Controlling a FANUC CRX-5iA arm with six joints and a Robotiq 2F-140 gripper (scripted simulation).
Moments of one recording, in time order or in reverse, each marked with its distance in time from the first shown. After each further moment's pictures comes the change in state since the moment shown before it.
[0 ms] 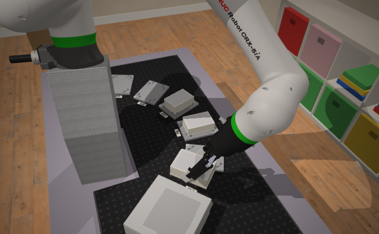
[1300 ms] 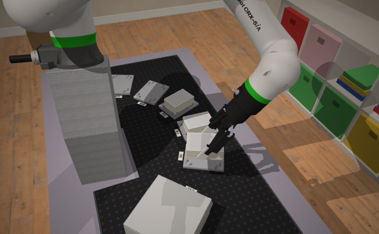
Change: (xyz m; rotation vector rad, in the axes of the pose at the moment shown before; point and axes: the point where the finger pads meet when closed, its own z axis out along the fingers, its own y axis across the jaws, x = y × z) arm -0.003 -0.103 0.002 -0.200 -0.001 -0.346
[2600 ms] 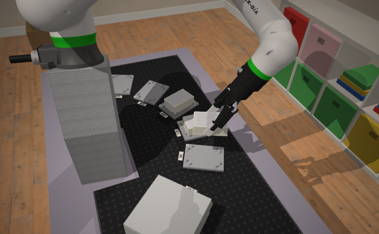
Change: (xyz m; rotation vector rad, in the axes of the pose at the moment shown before) arm 0.018 -0.112 -0.010 -0.001 0.001 -0.002
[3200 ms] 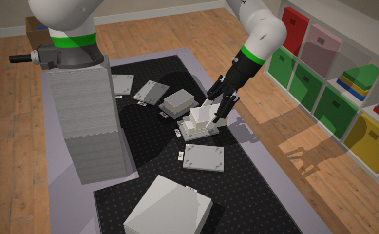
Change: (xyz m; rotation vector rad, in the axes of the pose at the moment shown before) arm -0.006 -0.036 0.003 -0.162 -0.007 -0.283
